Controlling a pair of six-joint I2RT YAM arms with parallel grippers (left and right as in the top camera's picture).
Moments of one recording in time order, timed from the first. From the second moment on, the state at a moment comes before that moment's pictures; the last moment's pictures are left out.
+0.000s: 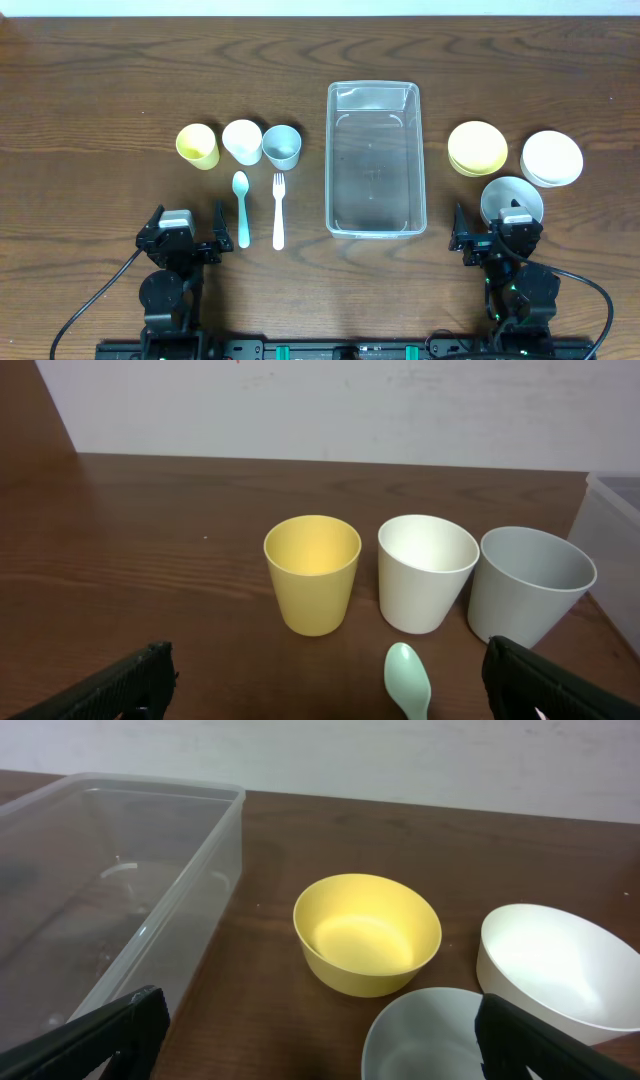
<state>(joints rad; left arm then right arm) 0.02 0.08 0.02 -0.11 -0.04 -0.04 0.03 0.16 0.01 -0.07 -0.03 -0.01</state>
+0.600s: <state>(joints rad) 0.02 0.08 0.02 -0.11 -0.04 -0.04 0.03 0.16 0.01 -0.03 -0.05 0.02</state>
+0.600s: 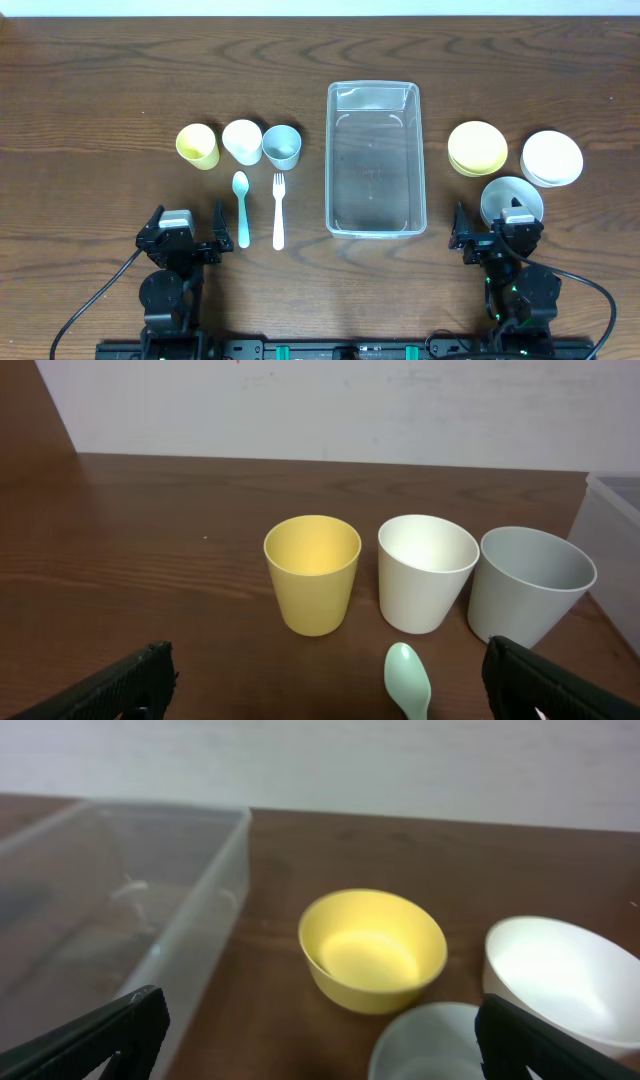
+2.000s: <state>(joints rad) 0.02 0.08 0.02 -0.12 -0.04 -0.04 0.02 1.09 1.09 -0.95 0.03 0.25</state>
